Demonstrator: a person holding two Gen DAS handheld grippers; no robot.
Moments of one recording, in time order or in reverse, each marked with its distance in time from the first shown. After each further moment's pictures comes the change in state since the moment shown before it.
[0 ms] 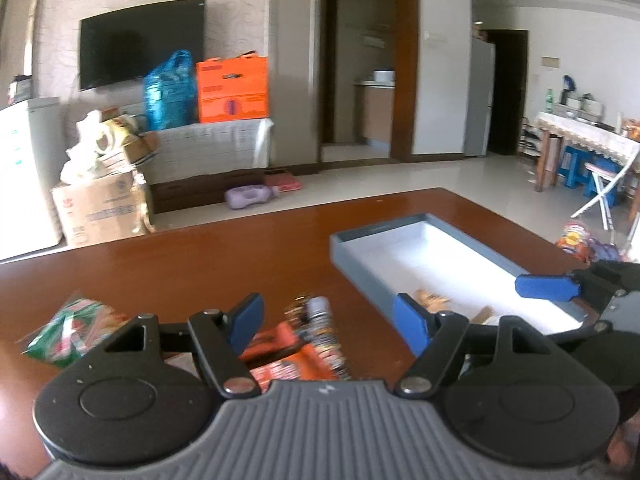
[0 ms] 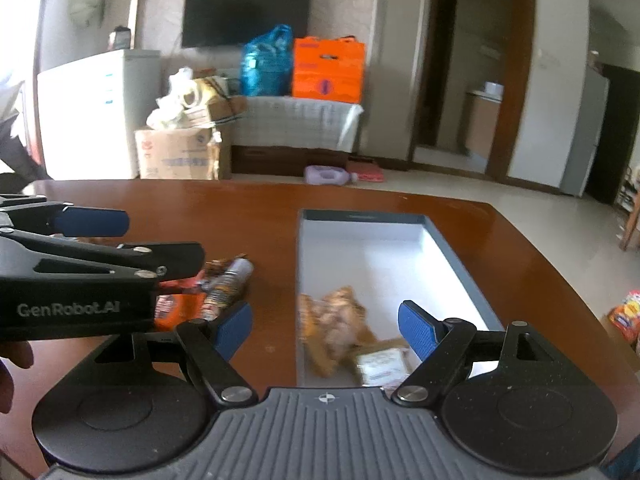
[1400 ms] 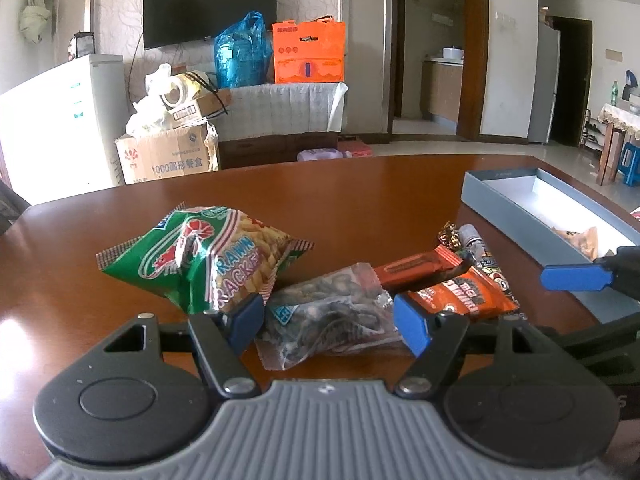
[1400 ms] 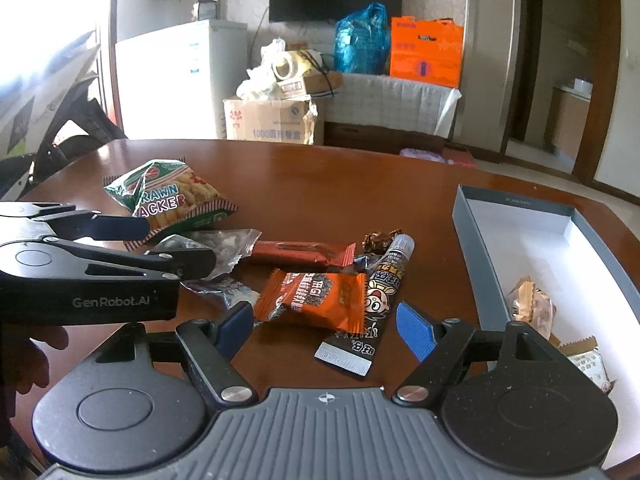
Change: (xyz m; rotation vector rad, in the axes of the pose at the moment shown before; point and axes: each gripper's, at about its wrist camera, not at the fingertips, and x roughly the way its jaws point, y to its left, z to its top) left arm 0.022 0.096 -0.060 -0.078 0.098 0.165; right arm 0.041 0.079 -0.013 -0.079 0.065 0.237
